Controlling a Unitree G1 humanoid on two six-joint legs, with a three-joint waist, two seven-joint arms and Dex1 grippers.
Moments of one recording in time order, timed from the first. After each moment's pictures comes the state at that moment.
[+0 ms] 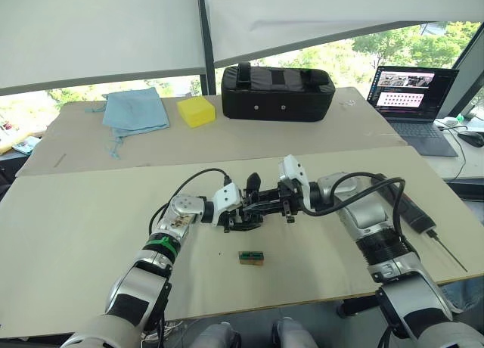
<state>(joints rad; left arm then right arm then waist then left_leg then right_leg) -0.77 0.23 -0.20 0.91 0.00 -0.28 -1.18 -0.71 -0.45 0.28 0.27 0.32 0.27 1.30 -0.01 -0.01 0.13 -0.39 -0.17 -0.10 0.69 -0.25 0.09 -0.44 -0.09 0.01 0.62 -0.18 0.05</state>
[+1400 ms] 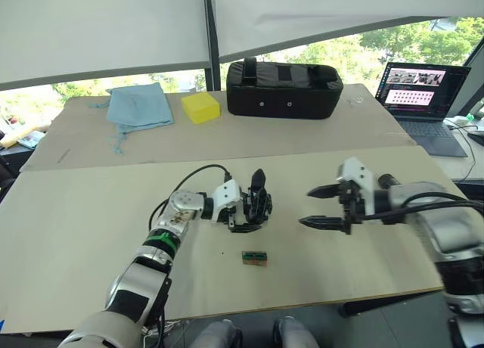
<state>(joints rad) -0.78 0.29 -0.19 0.90 -0.01 -0.30 -1.22 -0.44 -0.92 0.02 -0.16 0.38 0.76 1.14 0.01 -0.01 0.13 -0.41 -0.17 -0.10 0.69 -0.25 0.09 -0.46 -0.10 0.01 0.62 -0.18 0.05</state>
